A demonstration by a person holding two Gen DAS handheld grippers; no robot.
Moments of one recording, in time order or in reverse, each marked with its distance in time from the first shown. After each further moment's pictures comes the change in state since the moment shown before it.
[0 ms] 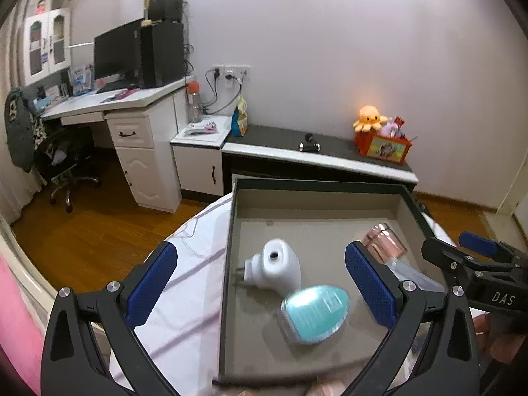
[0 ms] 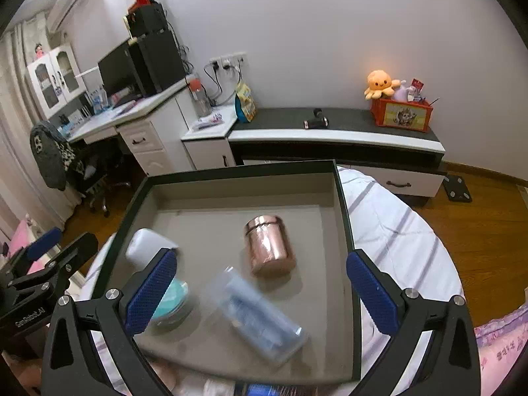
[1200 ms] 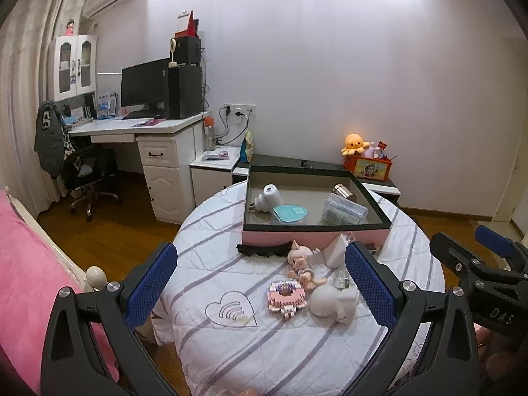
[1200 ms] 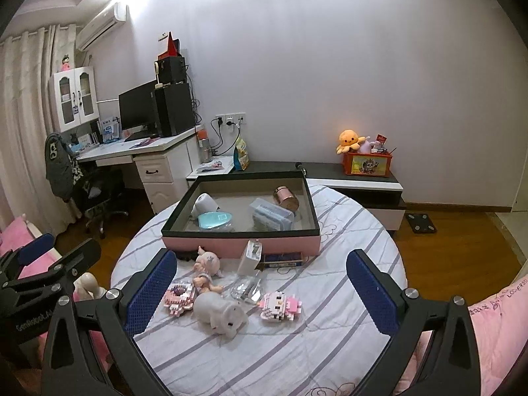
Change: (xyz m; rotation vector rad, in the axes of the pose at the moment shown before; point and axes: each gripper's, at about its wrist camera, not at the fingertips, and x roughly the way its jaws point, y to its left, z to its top) left arm -0.225 -0.005 -0.129 0.010 -0.171 0.023; right arm -0.202 0.054 -0.151 -0.066 -0.284 -0.100
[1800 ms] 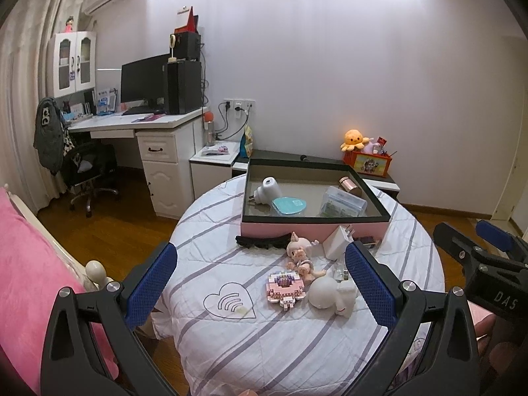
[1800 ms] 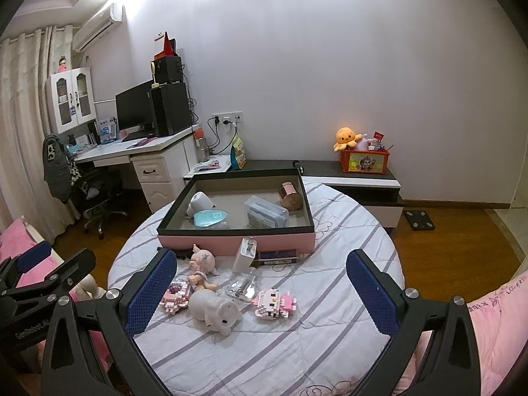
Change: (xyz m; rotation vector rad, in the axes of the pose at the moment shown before) left arm -0.002 -0.001 -0.010 -0.004 0.019 0.000; right arm -0.004 -0.008 -0.003 0.013 0.009 -0.013
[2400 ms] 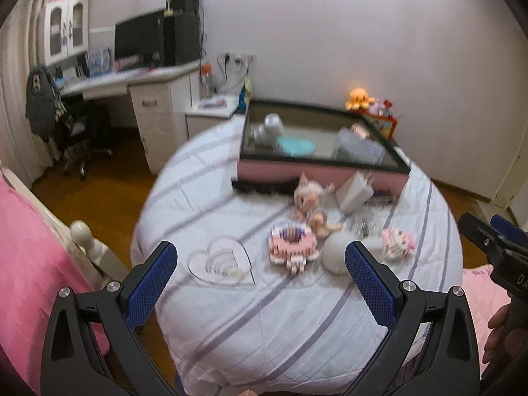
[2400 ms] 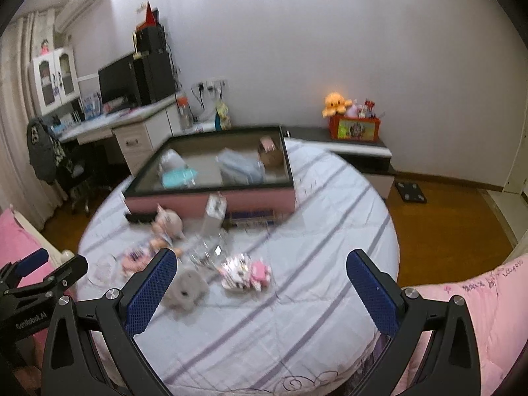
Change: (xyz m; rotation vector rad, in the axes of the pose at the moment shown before) left arm 0.069 0.003 -0.041 -0.027 0.214 -0.013; right arm 0.049 -0.029 -0.030 0.008 0.169 -0.045
